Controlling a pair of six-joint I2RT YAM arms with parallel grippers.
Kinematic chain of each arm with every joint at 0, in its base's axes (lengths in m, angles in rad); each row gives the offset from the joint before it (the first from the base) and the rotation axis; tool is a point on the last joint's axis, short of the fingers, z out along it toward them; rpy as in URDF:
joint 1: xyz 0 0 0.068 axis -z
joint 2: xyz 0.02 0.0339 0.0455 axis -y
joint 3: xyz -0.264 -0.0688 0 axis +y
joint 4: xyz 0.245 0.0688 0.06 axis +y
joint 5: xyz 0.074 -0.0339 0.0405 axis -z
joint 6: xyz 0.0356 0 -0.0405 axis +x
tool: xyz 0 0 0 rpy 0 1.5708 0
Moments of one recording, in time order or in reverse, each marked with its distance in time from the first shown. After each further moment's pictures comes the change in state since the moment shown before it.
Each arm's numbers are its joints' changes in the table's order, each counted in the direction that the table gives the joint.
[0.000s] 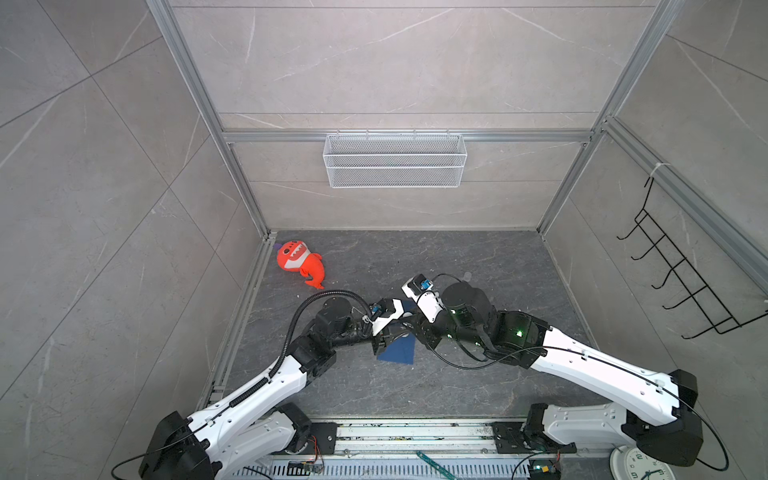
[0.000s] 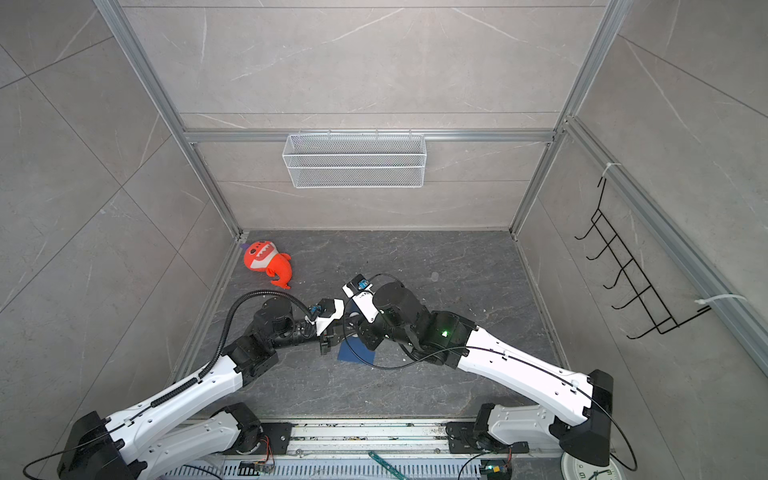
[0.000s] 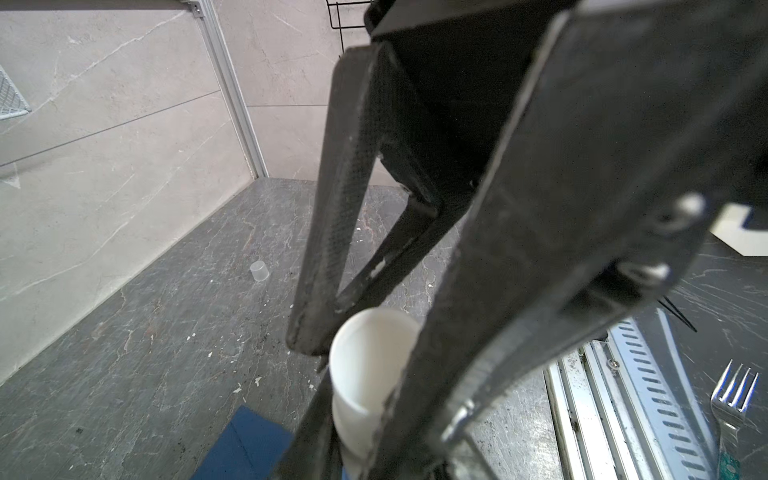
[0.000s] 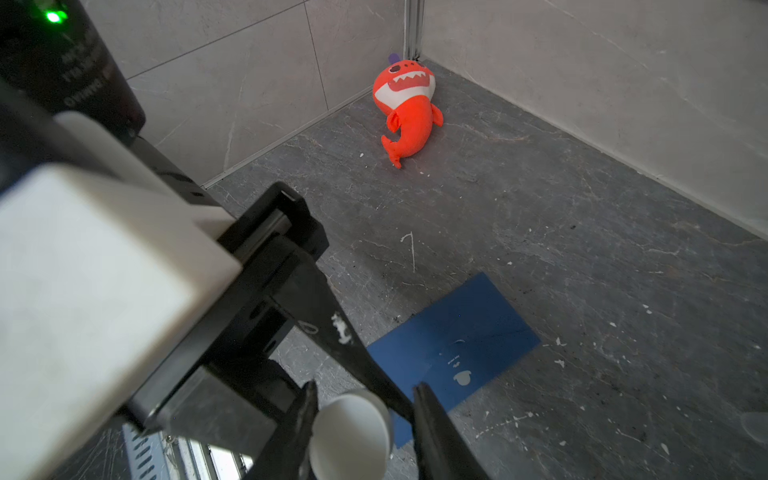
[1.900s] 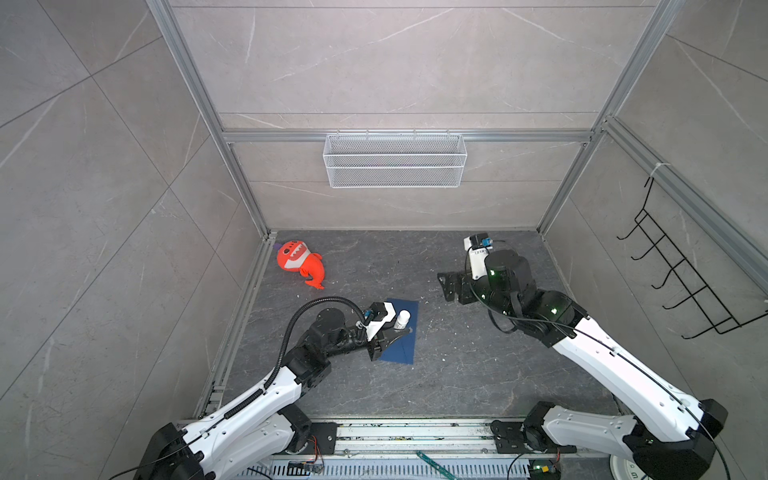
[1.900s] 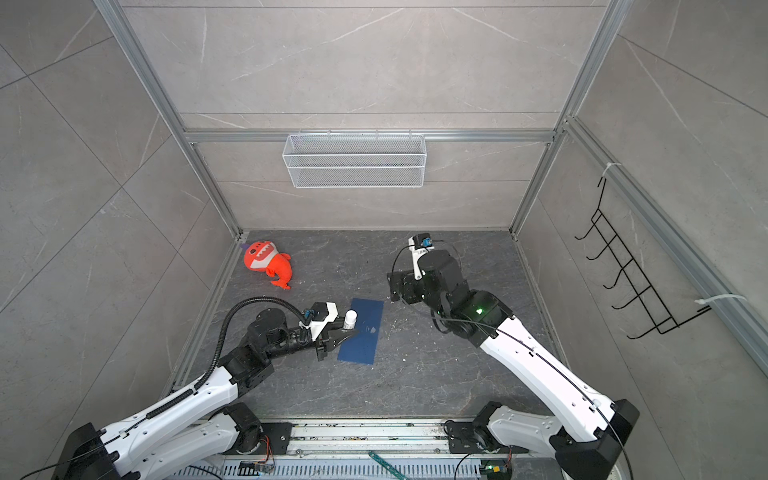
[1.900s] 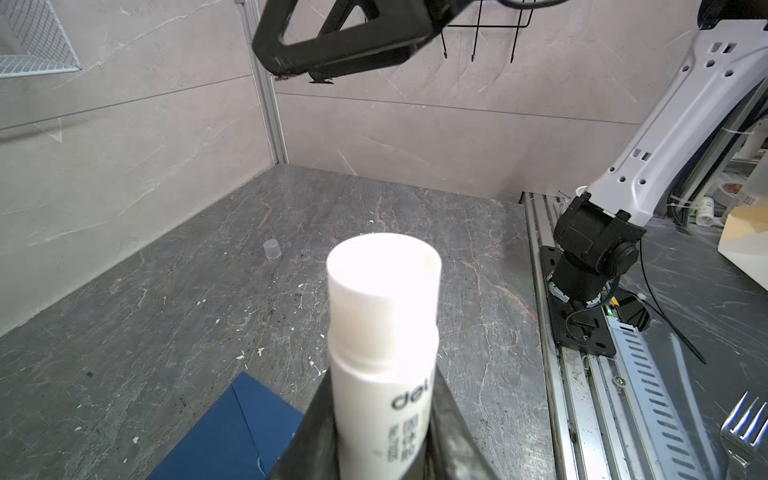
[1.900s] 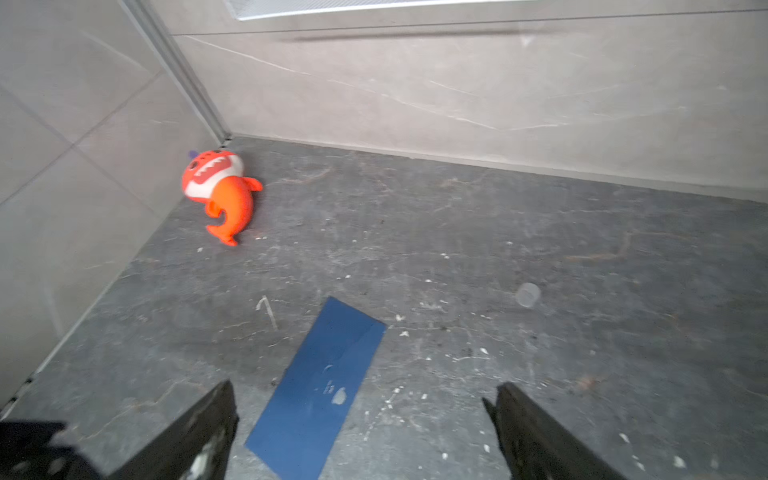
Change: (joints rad) left arm 0.000 0.086 0.112 -0.063 -0.080 -0.101; right arm 0.387 0.050 -0.075 0.117 0.165 0.172
